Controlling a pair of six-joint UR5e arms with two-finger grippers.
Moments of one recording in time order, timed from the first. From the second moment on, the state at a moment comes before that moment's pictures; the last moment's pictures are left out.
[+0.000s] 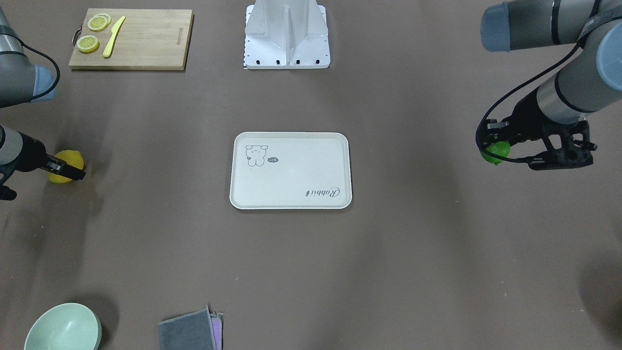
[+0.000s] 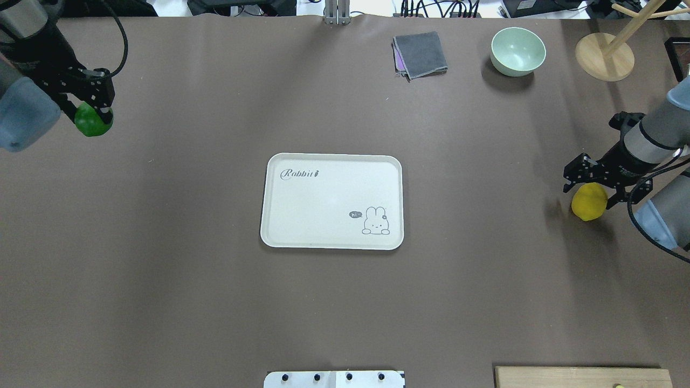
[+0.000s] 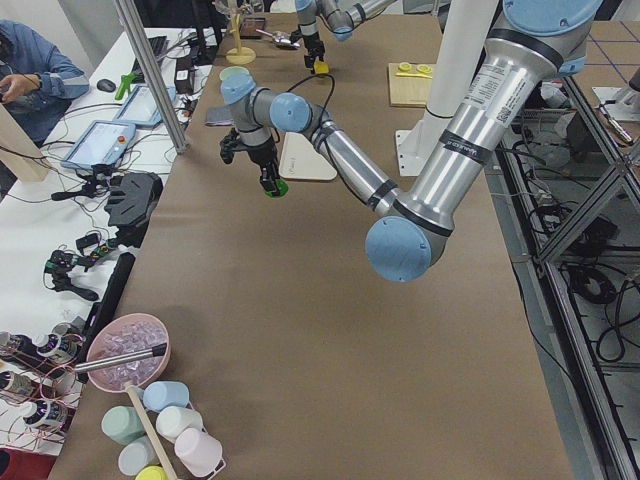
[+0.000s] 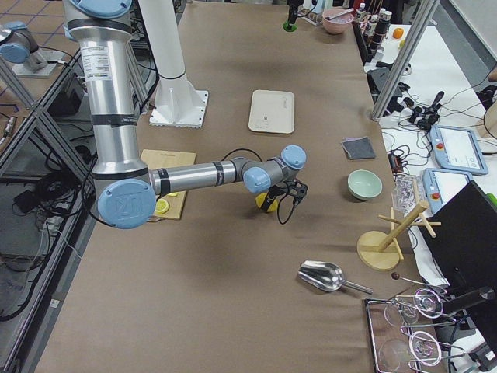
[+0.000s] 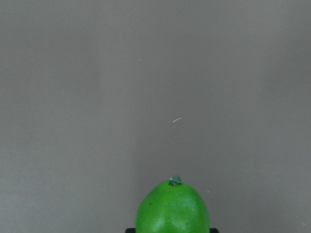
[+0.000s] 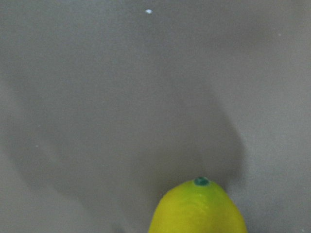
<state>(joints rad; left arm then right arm) -1.11 -2.10 -1.83 -1.03 -2.33 -0.52 1.00 -1.47 1.56 -1.30 2.38 1.09</state>
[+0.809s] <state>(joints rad) -0.85 -2.31 -1.71 -1.26 -2.28 -1.12 0.99 -1.46 1.61 -1.35 2.39 1.09</state>
